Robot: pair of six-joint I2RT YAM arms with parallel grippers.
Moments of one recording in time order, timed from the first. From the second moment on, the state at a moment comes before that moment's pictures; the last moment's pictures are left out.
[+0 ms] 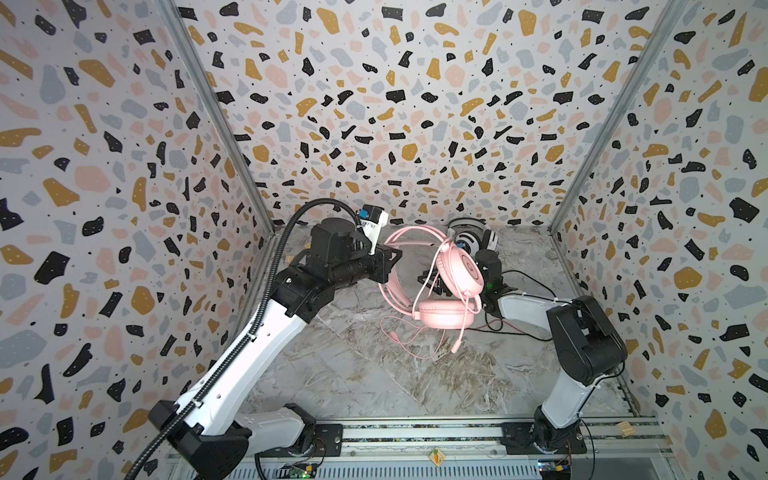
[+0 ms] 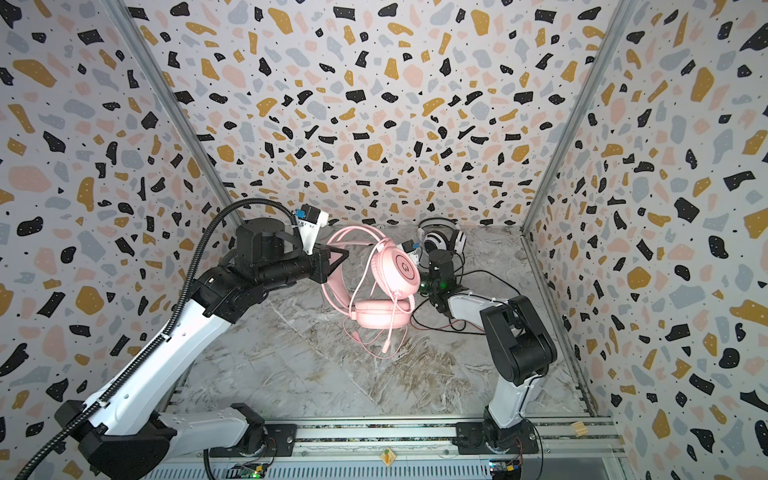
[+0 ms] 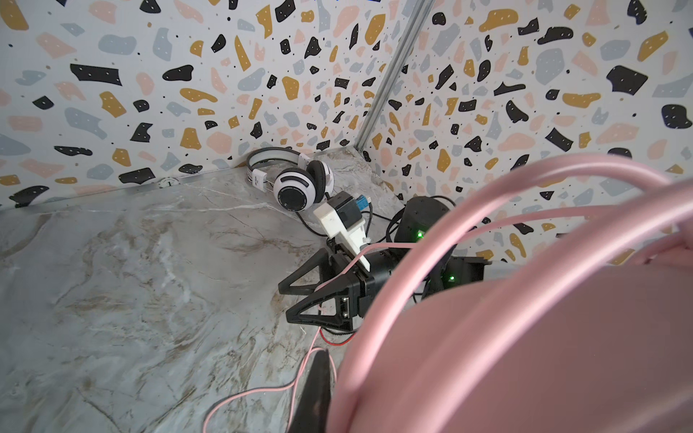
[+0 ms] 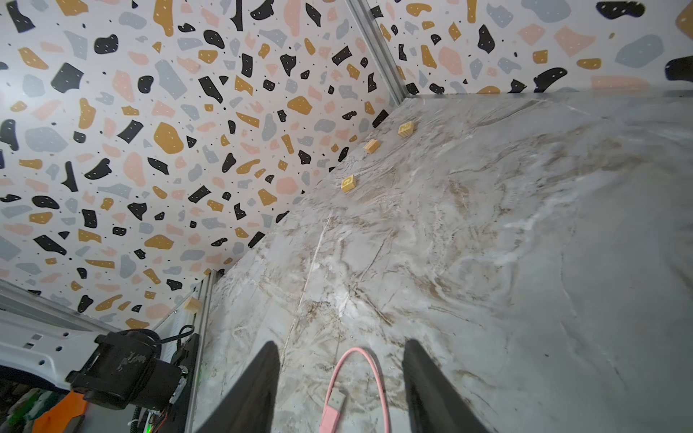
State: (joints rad) left arm -0.56 1.24 1.47 -0.61 0.29 -0.32; right arm 0.43 1.78 0.95 0.61 -0.88 0.41
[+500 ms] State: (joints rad) left arm -0.49 1.24 1.48 -0.45 0.25 -0.52; right arm 0.48 1.84 0.77 0.93 -0.90 0.55
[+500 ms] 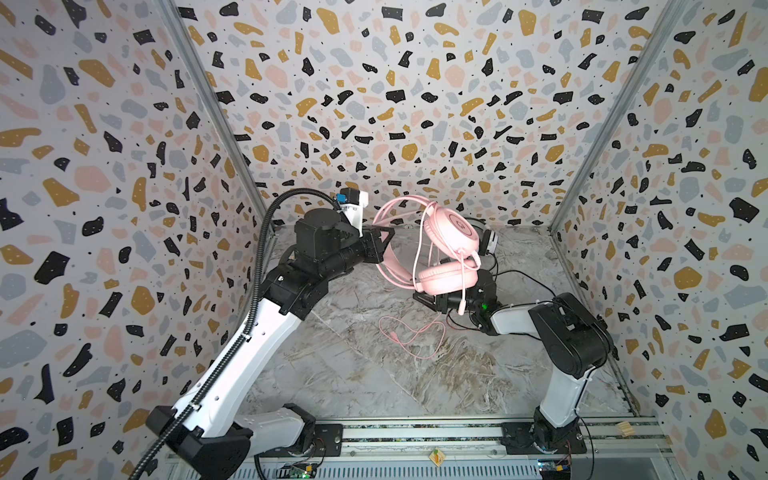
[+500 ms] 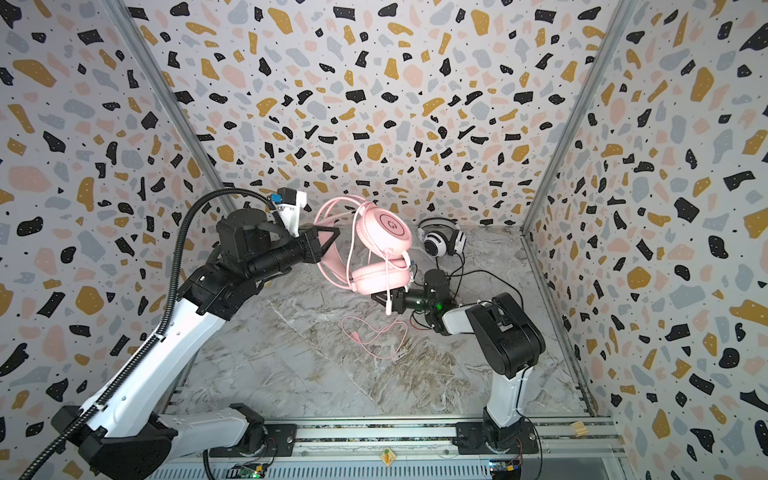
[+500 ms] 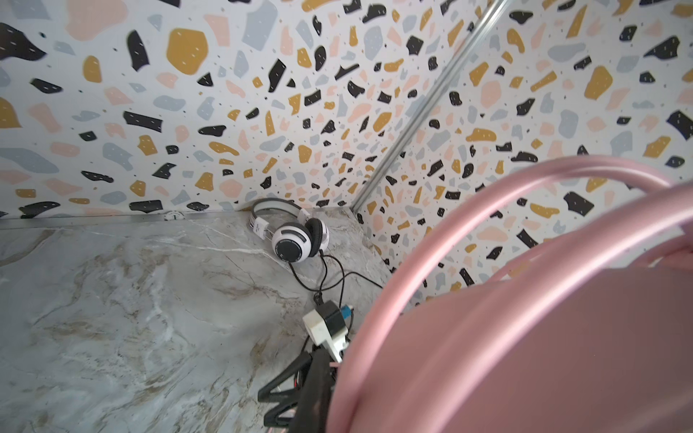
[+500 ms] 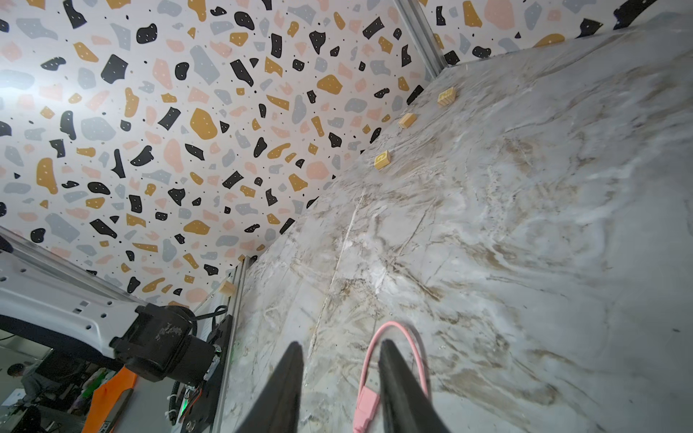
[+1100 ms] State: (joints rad) left arm -0.36 1.25 1.46 -0.35 0.04 -0.72; right arm 0.56 1.62 0.63 0.81 -0.82 0.48
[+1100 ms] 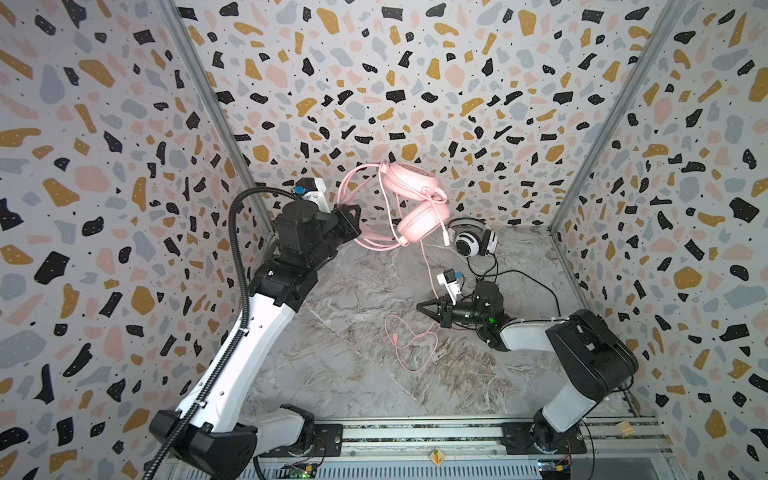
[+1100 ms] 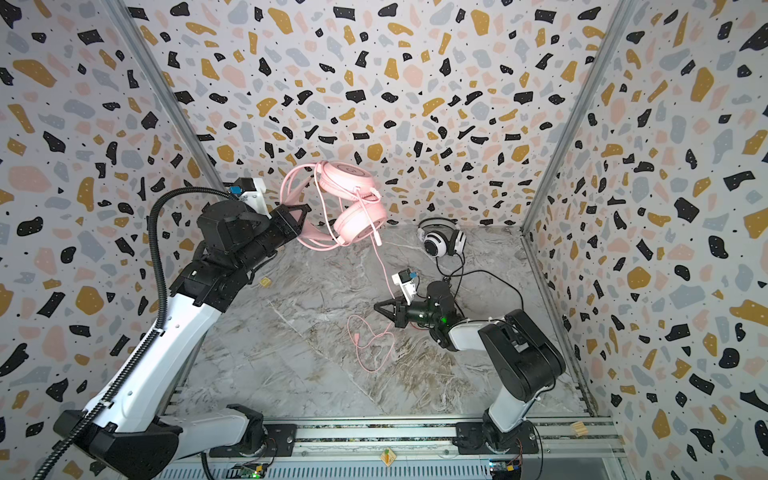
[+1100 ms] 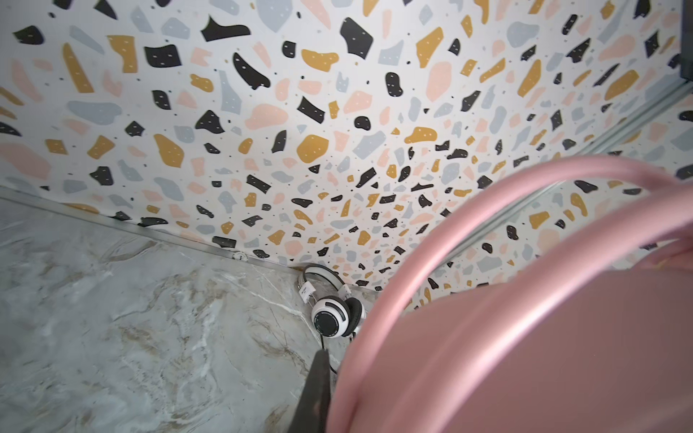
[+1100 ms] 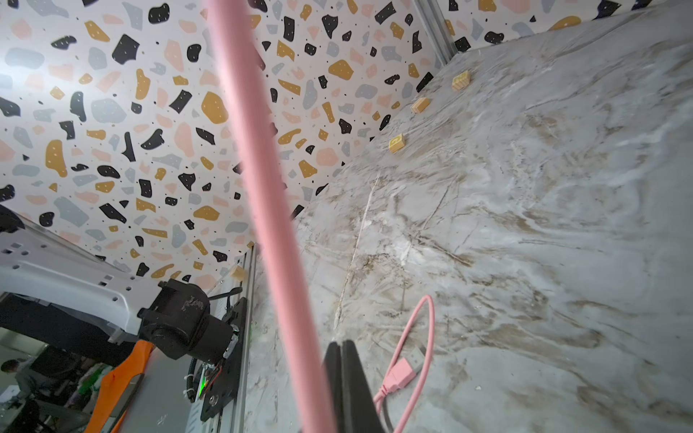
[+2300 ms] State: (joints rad) left arm -0.32 1.41 1.25 -0.39 -0.65 -0.65; right arm 0.92 1.15 1.03 -0.28 -0.03 0.01
